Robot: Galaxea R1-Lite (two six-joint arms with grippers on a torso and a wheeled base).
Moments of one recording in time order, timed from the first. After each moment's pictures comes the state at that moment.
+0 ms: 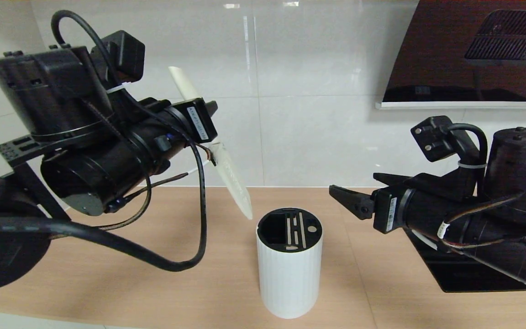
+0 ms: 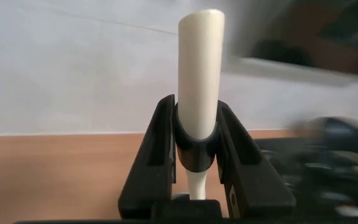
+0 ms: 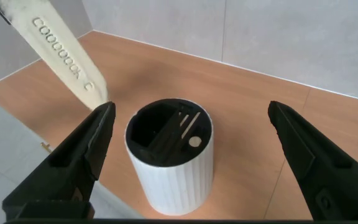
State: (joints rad) left arm -0.58 1.59 -0.99 -0.69 0.32 -0.23; right arm 0.73 1.52 -0.75 -0.65 -0.19 0.15
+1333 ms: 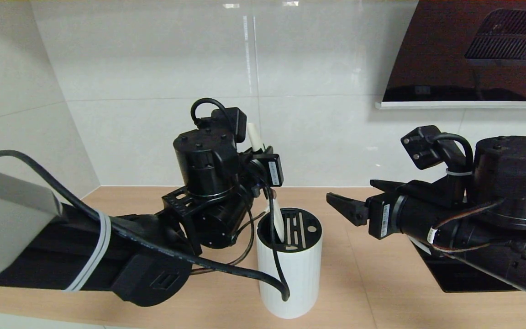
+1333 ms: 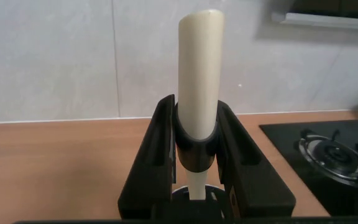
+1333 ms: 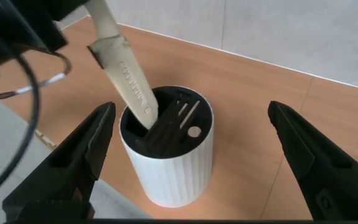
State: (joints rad) left arm -0.73 1.92 -0.98 -0.96 0.49 -0.17; right arm 0.73 1.55 -0.74 -0.65 -0.19 0.15
